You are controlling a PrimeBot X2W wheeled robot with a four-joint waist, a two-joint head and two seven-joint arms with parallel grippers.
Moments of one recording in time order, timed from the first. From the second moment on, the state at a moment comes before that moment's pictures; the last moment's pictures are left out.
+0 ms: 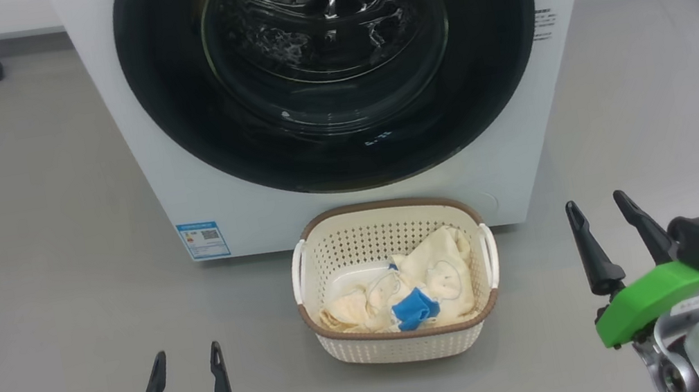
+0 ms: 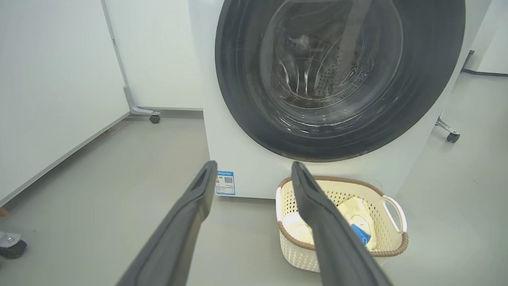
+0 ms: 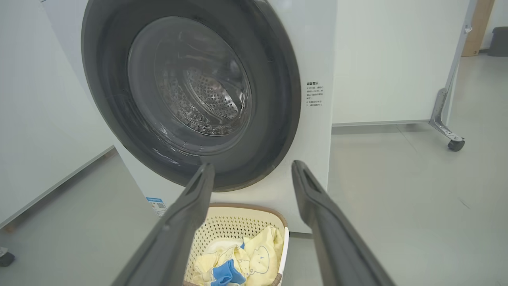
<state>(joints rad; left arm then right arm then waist) -0.04 0.05 -0.17 0.31 -0.10 -0.02 -0.25 -0.13 -0.04 0.06 0.35 0.21 0.13 -0.23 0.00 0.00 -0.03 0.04</state>
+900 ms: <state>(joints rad) -0.04 0.04 -0.17 0.26 -0.11 -0.03 -0.25 -0.13 -0.05 0.06 0.37 0.21 0.13 -0.22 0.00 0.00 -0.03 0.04</state>
